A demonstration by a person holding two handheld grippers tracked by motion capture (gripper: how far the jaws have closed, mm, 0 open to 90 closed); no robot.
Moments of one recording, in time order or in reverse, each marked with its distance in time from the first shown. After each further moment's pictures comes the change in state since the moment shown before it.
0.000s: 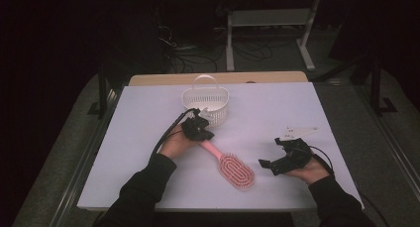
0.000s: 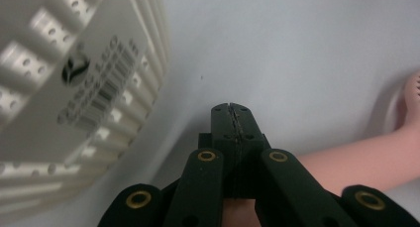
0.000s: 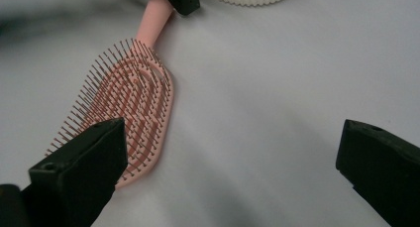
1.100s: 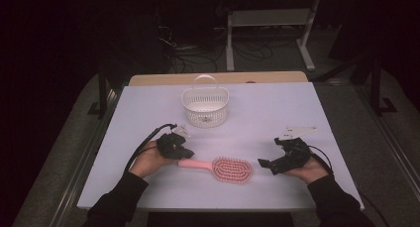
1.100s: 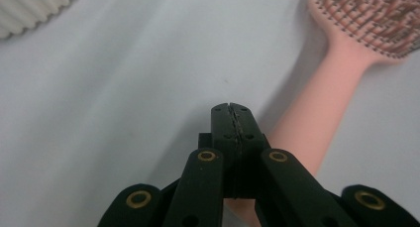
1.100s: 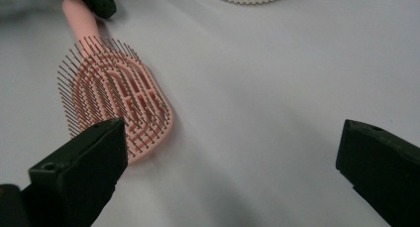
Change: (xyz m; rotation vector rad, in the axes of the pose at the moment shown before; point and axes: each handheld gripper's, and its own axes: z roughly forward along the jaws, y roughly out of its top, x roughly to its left) left arm -0.021 -0.066 -0.051 0.043 -0.100 -0.020; right arm -0.001 0.001 0.003 0.006 -0.001 0.009
